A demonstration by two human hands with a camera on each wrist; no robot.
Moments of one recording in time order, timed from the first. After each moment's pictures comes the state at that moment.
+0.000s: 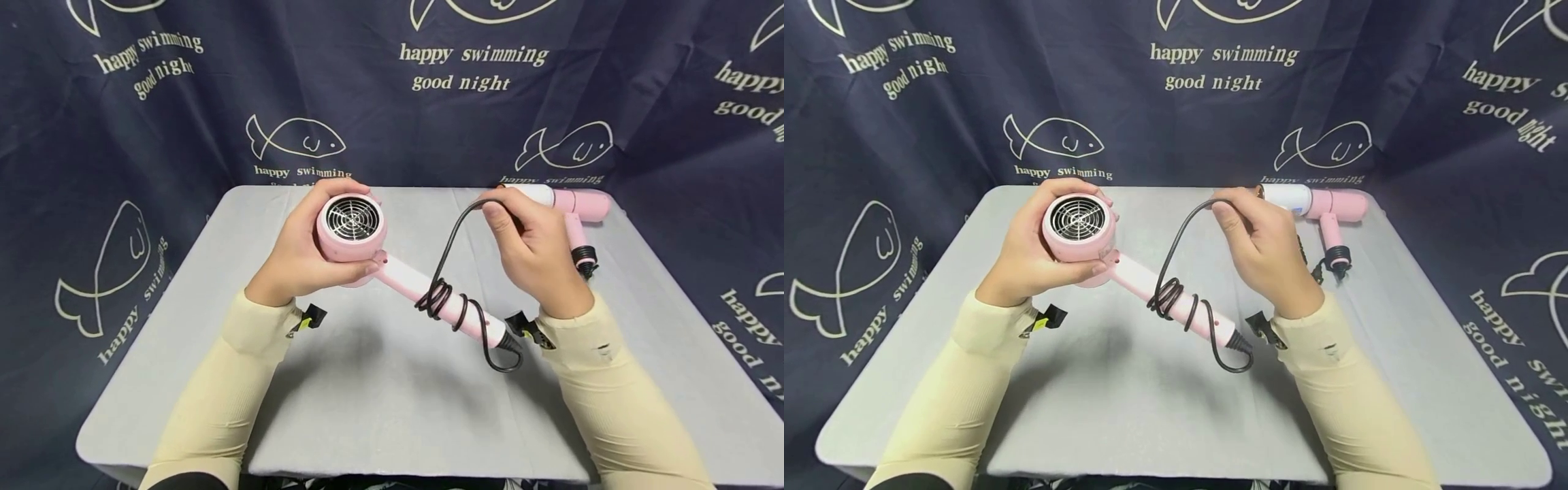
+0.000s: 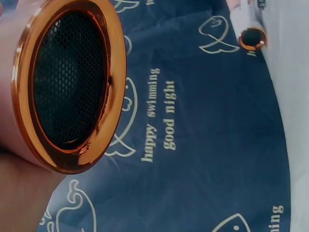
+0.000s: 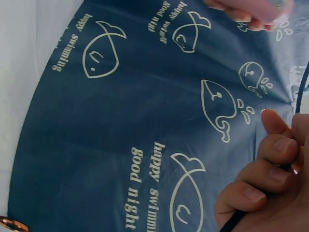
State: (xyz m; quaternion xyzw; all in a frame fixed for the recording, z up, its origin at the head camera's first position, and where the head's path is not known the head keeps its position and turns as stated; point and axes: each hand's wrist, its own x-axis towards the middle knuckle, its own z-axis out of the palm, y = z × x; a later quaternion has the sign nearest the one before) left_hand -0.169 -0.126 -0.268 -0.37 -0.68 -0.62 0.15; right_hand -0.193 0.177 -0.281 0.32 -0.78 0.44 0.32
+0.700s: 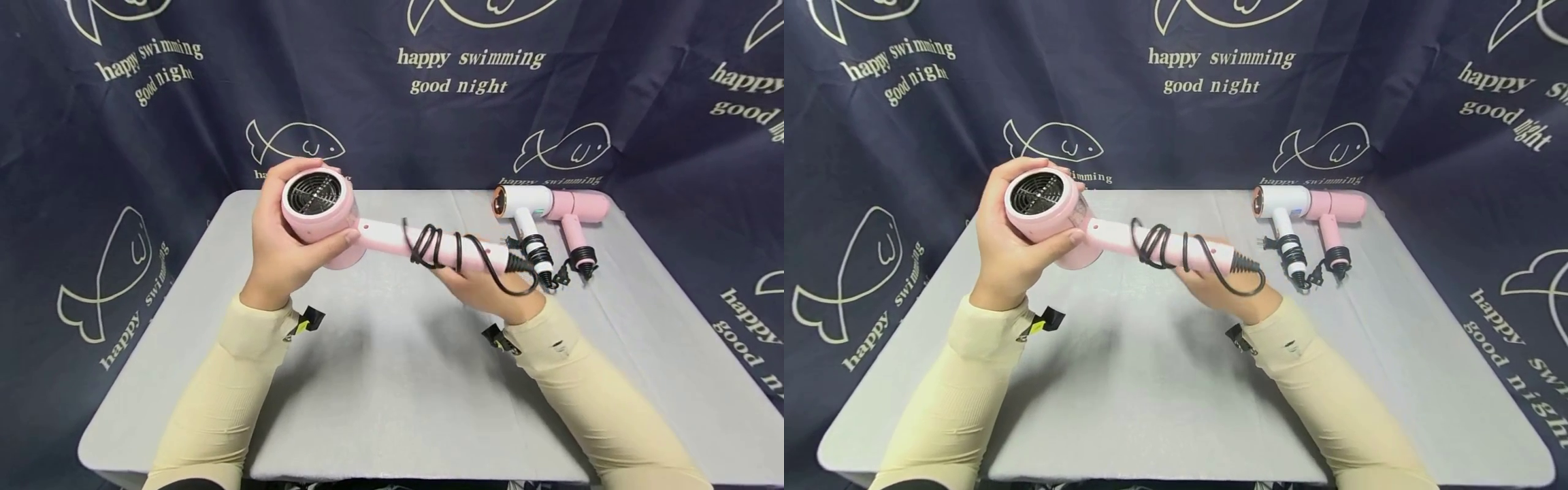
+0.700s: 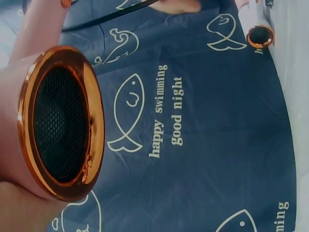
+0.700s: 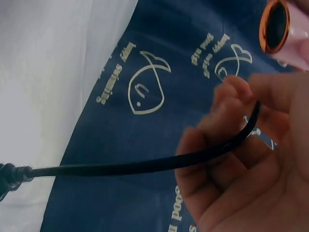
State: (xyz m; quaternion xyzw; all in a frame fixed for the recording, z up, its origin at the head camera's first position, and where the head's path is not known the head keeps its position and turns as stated) left_hand -0.186 -0.136 -0.276 -0.32 -0.62 -0.64 0.32; right_hand -0.206 0.148 -0.328 0.46 -0.82 0.21 0.25
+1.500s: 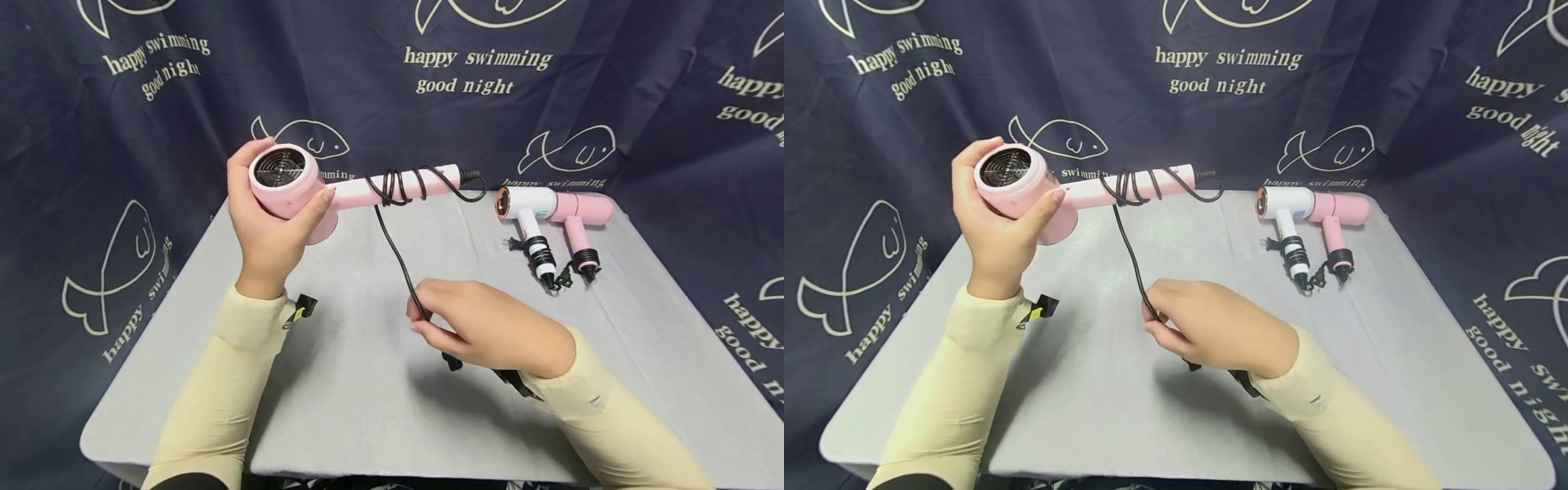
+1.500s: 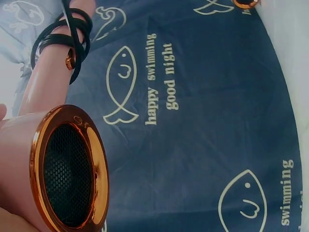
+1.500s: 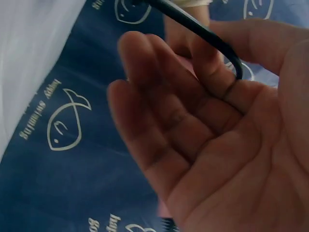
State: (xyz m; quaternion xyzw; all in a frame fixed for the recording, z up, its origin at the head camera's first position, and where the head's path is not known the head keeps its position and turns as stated) left_hand -0.182 -0.139 -0.261 -0.20 -0.61 -0.61 0.46; right_hand -0.139 0.140 -0.295 0.51 -0.83 0.21 0.05
